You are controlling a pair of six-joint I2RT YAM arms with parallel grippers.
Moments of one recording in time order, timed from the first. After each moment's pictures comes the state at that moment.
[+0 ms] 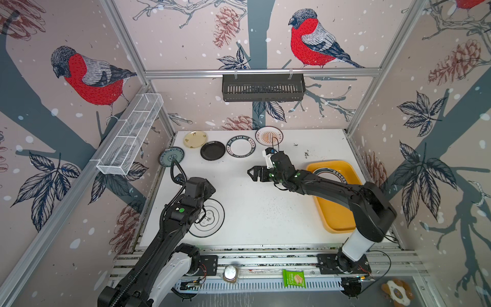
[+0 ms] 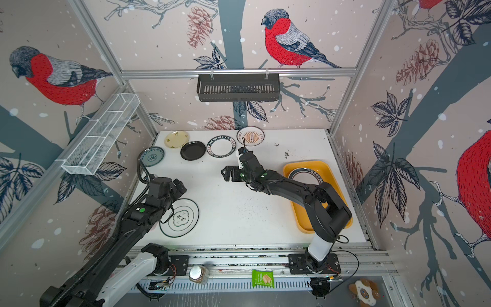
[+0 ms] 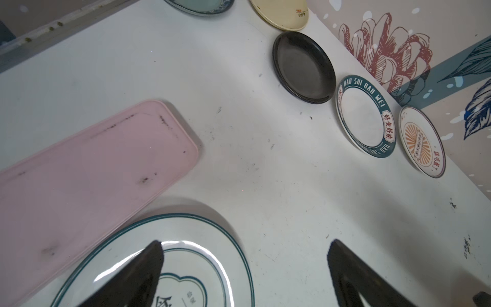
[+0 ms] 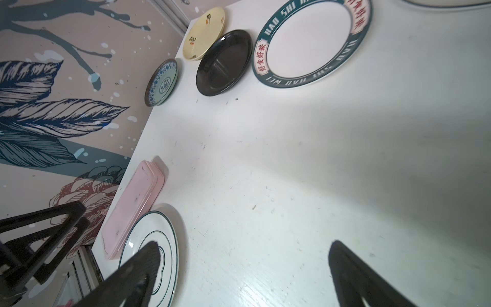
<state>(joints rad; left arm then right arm) -0.26 0.81 0.59 -0.56 -0.33 -0.88 0.77 1.73 1.13 0.02 -0.17 0.60</state>
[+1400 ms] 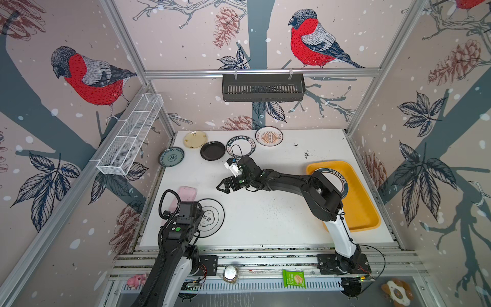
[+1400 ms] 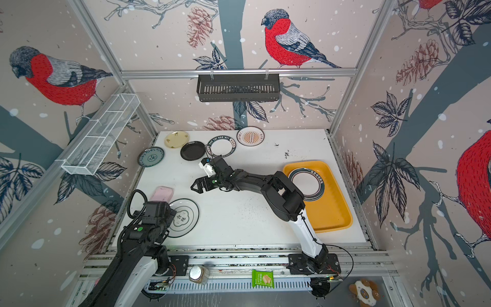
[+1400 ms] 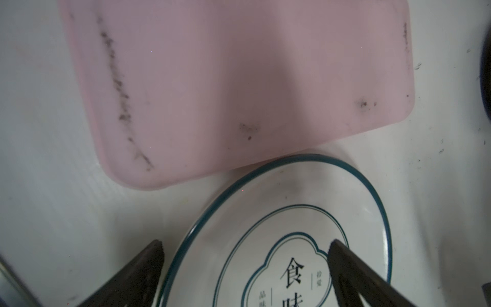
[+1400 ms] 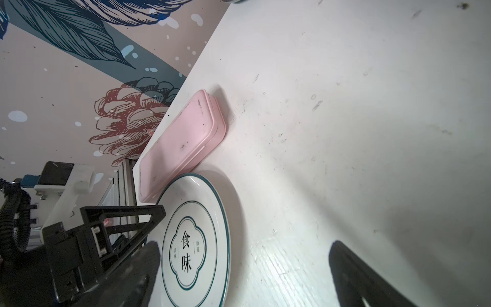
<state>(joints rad) -0.07 0.60 0.28 -0.75 -0.21 -1.22 0.91 2.20 1.56 0.00 -0.50 0.47</state>
